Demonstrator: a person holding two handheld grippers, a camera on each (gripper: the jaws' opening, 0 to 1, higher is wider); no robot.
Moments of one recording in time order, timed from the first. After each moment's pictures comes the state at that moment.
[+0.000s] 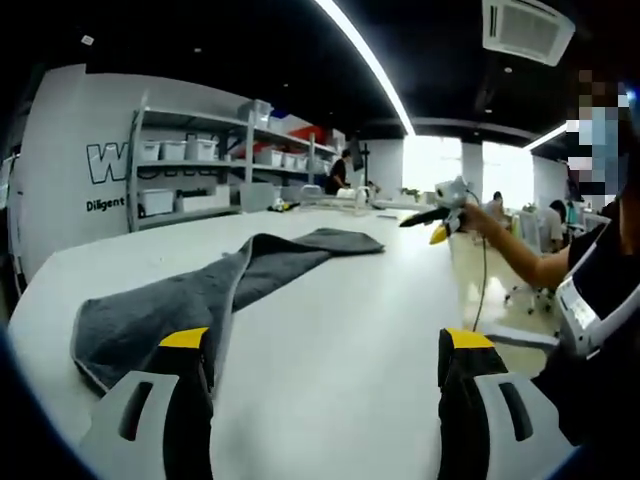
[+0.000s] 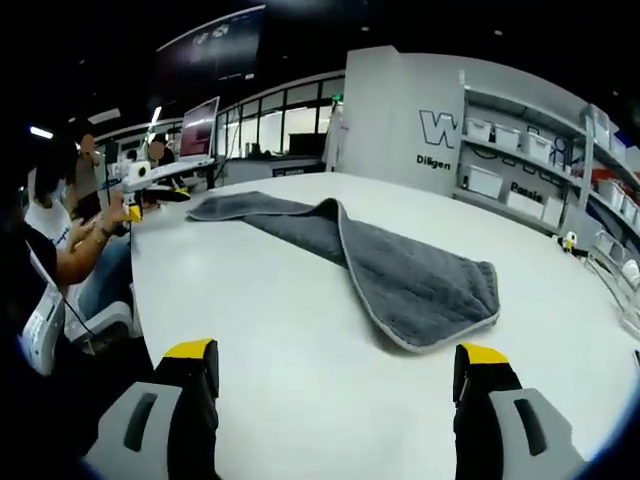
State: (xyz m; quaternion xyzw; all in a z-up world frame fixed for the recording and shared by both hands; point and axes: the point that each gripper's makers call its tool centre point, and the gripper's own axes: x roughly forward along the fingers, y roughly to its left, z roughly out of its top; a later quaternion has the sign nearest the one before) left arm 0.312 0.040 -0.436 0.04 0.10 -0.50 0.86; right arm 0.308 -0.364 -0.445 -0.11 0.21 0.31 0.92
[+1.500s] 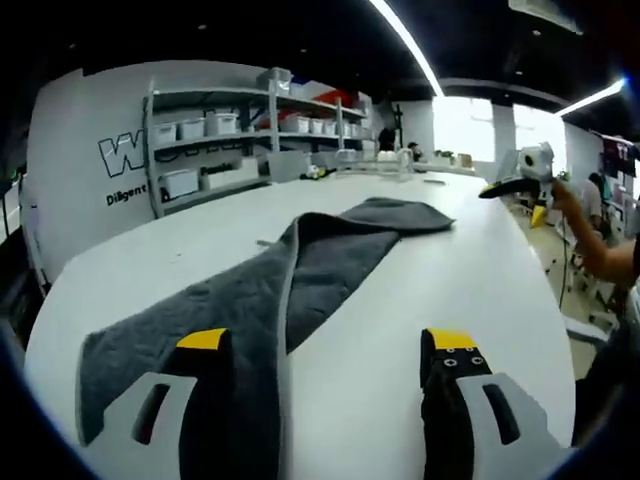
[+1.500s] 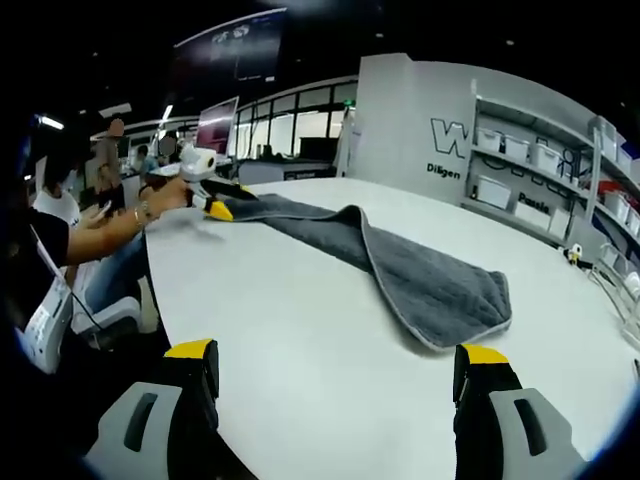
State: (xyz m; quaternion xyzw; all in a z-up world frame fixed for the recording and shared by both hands) left arm 0.436 0.002 -0.455 0.12 0.16 -0.42 0.89; right arm 0.282 -0.340 -0.441 -0.12 0.20 0.33 0.92
